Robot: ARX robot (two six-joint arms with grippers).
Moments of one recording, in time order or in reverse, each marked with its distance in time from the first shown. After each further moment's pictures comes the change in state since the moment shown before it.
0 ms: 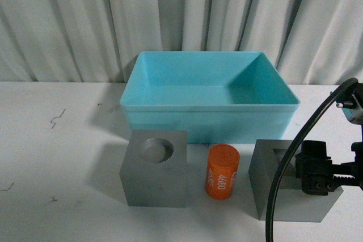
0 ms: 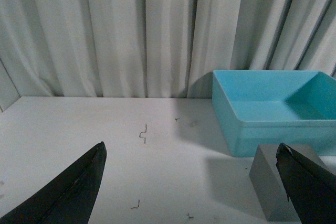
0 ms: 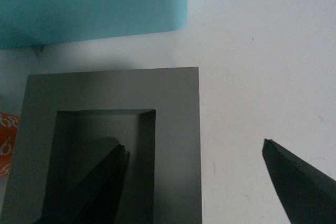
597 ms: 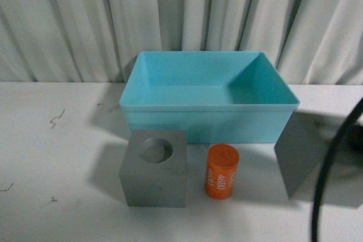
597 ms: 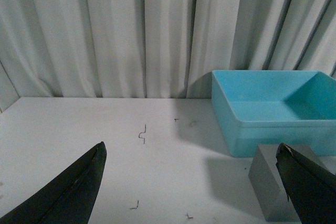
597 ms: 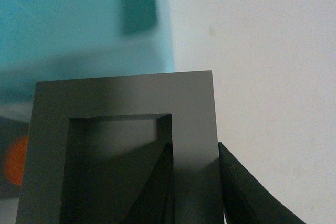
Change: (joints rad) left arm 0.000 0.000 0.000 0.000 0.000 0.000; right arm -0.080 -0.287 -0.011 -0.192 -0.065 0.037
